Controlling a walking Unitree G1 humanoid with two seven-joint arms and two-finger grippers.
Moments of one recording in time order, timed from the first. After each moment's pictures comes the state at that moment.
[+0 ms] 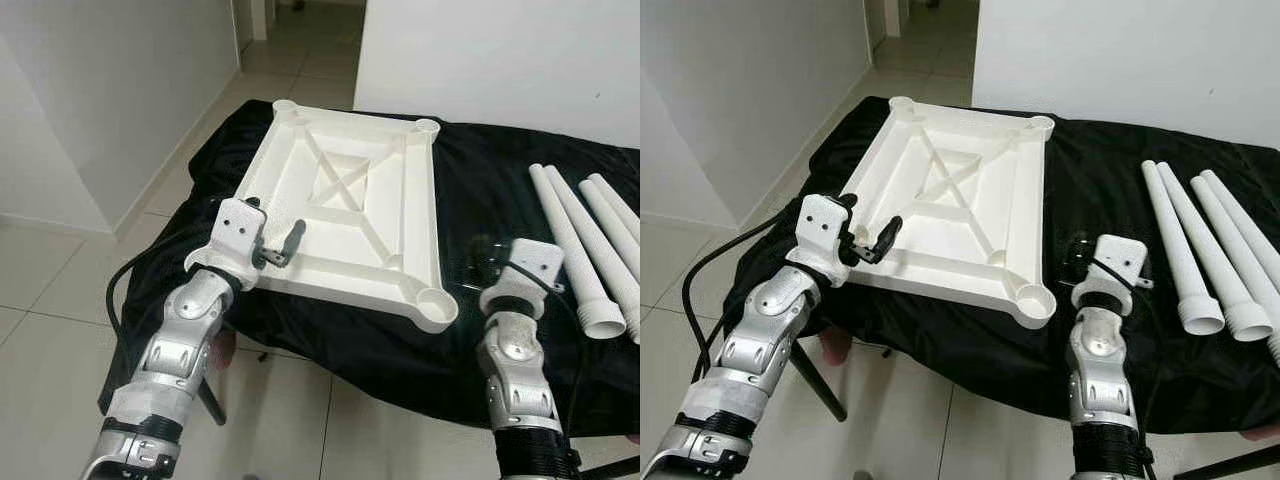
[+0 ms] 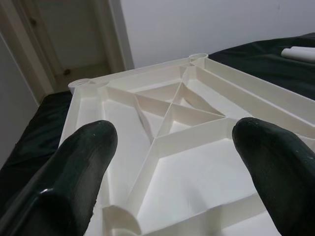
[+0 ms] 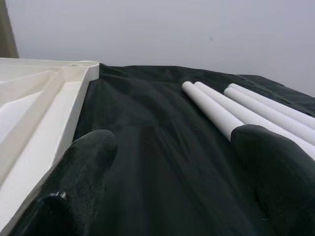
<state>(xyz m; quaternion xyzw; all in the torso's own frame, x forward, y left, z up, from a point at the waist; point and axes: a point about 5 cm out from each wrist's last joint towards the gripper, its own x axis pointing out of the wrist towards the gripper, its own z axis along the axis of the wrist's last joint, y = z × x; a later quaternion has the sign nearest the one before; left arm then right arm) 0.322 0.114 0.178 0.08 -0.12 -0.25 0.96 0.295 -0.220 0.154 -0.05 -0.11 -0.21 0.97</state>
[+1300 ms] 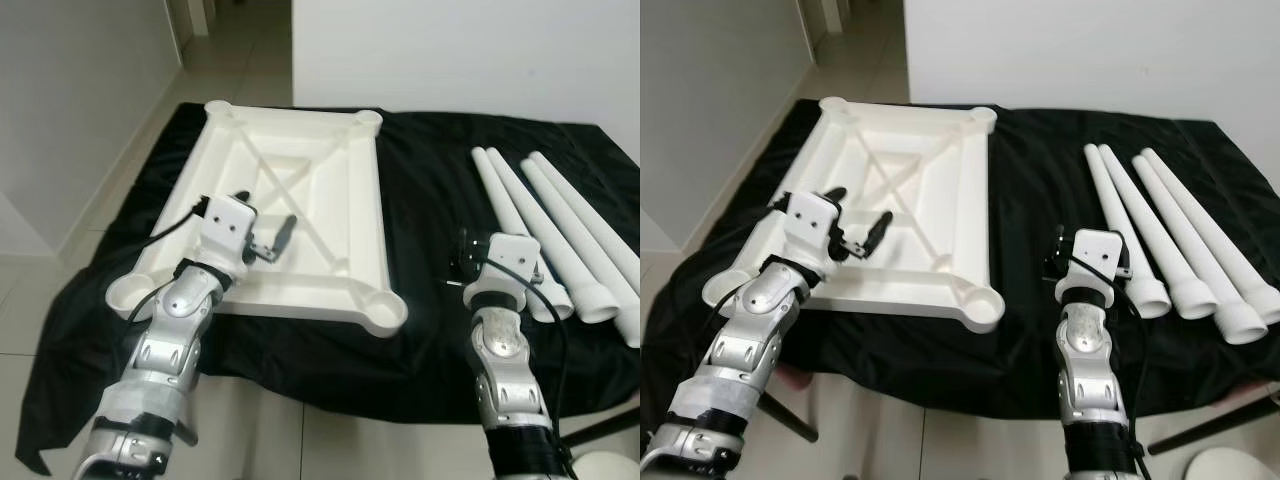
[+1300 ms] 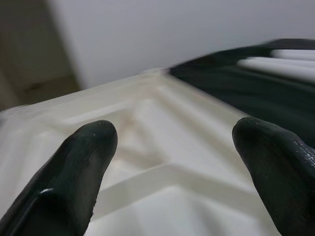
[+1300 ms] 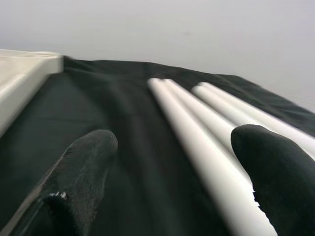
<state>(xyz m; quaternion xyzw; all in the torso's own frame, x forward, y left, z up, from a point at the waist) 0.321 0.115 0.179 0.09 -0.14 -0.26 0.95 0.297 -0.206 0.155 -0.08 -0.11 -0.17 0.98</state>
